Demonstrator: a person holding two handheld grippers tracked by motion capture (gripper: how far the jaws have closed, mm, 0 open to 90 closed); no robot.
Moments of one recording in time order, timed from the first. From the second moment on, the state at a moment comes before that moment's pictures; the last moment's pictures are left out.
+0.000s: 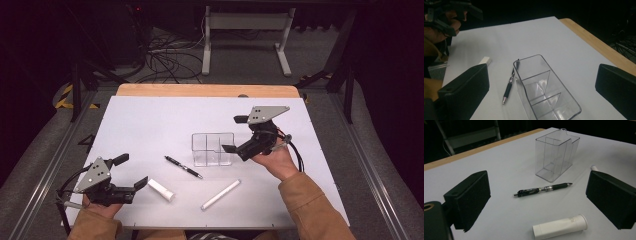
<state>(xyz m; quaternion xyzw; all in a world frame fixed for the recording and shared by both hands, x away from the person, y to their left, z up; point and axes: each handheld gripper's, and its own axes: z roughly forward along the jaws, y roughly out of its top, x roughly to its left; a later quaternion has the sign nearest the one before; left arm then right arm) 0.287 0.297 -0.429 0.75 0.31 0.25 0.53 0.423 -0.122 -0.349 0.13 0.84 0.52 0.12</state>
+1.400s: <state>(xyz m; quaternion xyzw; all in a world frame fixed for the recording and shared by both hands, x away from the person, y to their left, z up) 0.334 0.272 -0.388 0.81 0.22 0.20 0.50 0.355 -0.215 -0.450 0.25 0.76 0.57 0.18</state>
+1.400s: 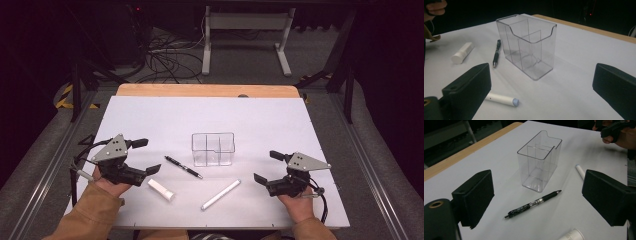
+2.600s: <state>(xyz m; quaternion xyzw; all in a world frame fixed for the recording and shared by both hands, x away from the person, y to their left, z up) 0.365 0.246 -0.380 0.87 0.17 0.16 0.44 0.361 -0.214 -0.474 0.28 0.77 0.55 0.16</state>
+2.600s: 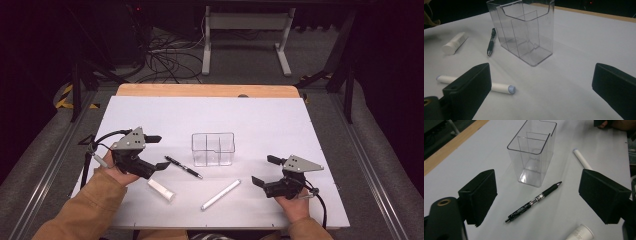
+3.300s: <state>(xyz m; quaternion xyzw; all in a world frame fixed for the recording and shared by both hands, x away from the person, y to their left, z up) 0.384 0.228 -0.386 0.90 0.13 0.13 0.40 0.362 -0.214 -0.474 0.28 0.77 0.55 0.16</state>
